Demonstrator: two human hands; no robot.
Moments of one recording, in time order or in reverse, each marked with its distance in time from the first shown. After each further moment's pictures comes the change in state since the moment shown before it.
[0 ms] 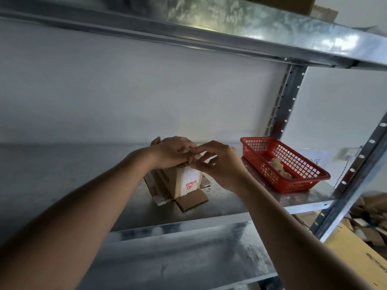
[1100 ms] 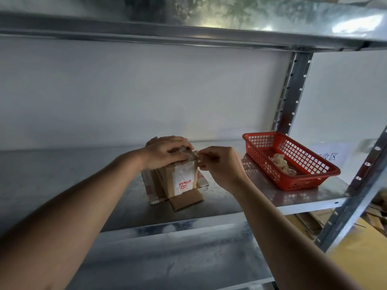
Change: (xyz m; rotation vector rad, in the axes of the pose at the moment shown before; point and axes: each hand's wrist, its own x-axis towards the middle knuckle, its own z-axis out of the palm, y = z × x) left_hand -0.006 0.000 -0.001 -0.102 -0.019 0.007; right_hand -0.003 0.034 0.003 0.212 0.112 0.233
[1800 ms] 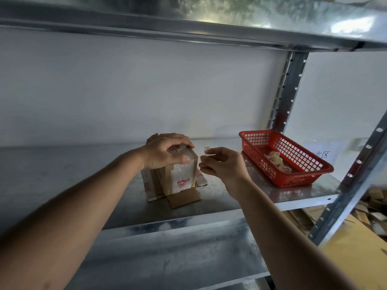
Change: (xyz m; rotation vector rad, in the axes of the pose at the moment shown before) left_hand 0.005 -0.004 0.007 -0.017 0.035 0.062; right_hand -0.010 0.006 -0.004 0.521 0.061 0.325
